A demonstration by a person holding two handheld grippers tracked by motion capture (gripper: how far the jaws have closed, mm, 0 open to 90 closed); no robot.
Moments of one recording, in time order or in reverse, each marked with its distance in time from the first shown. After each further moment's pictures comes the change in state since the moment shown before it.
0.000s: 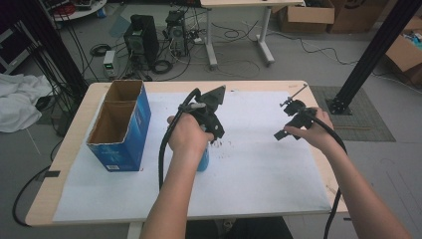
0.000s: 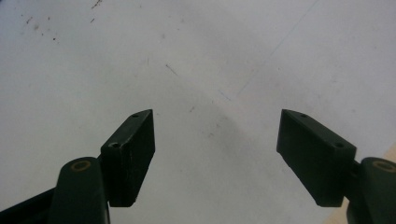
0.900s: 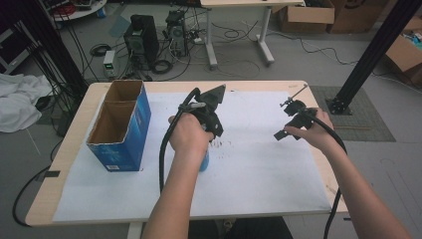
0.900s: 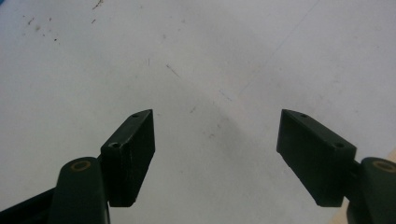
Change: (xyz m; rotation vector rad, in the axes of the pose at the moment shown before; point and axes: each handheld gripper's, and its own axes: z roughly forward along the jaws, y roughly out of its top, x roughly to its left) left arm -0.001 0.002 0.000 0.005 0.030 -0.041; right arm -0.001 -0.001 0.001 -0.006 0.008 0.002
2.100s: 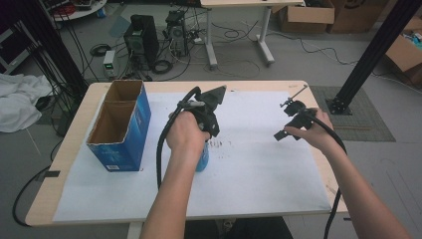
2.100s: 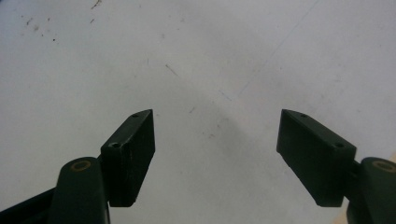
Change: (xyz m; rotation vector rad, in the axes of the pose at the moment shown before) left arm 0.004 0.001 -0.002 0.024 0.018 0.095; right arm -0.001 0.000 0.002 -0.001 0.003 -0.001
